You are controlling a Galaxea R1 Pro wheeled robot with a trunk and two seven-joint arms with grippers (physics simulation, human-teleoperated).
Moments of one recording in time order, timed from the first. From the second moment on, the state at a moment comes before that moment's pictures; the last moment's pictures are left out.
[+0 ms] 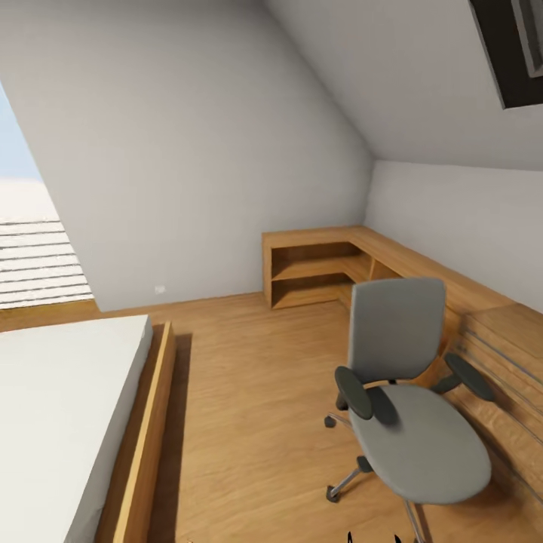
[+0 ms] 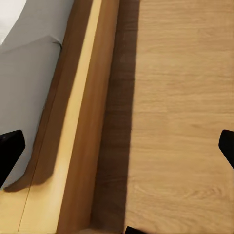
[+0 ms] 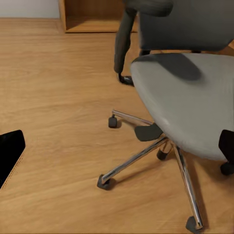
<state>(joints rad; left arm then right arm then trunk) -0.04 -0.03 -0.41 -0.11 0.51 -0.89 0.30 -0.25 0.06 1.30 -0.05 -0.95 -1.05 -0.47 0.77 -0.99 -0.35</state>
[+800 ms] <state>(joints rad) -0.04 -0.03 -0.41 -0.11 0.51 -0.89 0.30 -0.25 0.05 1.30 -0.05 -0.95 -1.05 -0.47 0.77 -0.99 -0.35</state>
